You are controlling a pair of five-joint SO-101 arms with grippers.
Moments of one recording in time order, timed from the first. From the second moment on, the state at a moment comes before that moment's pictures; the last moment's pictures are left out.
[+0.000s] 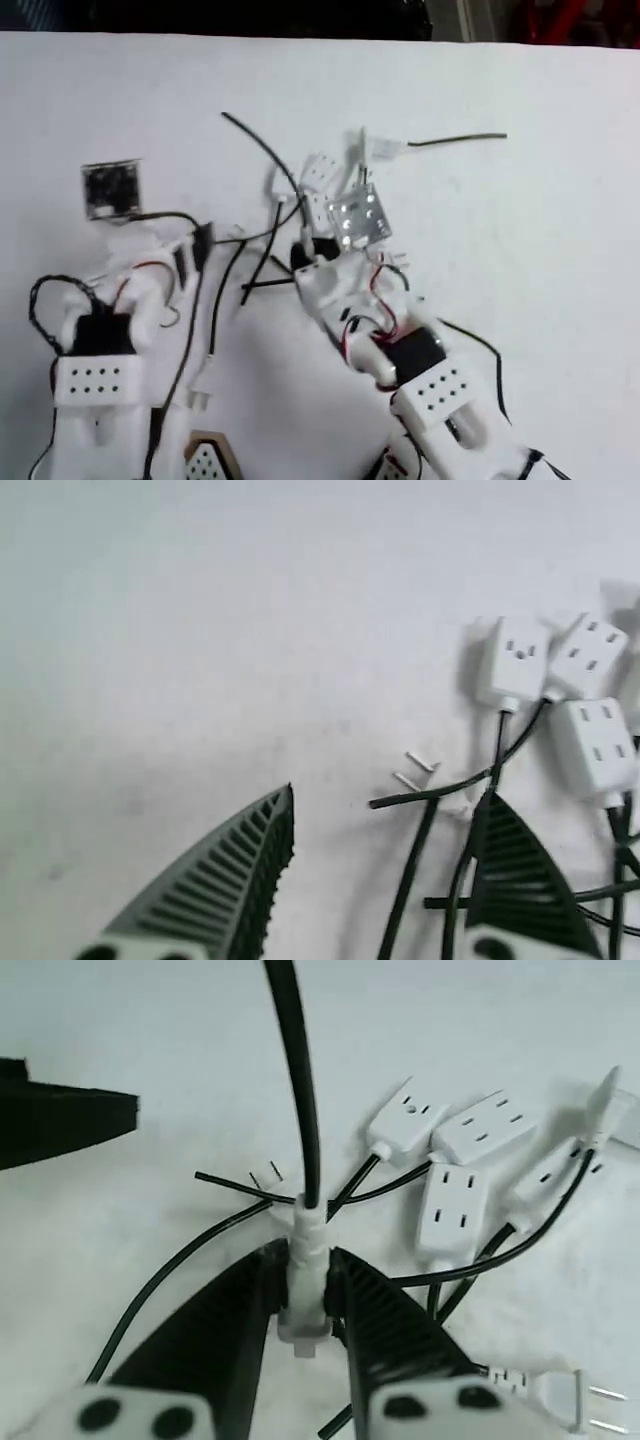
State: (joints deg) left arm -6.9 -60.6 64.4 48.3 4.0; right arm -35.2 -58.0 70.1 28.8 -4.5
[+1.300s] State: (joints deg) left arm 4.8 -60.8 61.5 48.8 -2.8; right arm -36.4 -58.2 74.5 25.7 -4.7
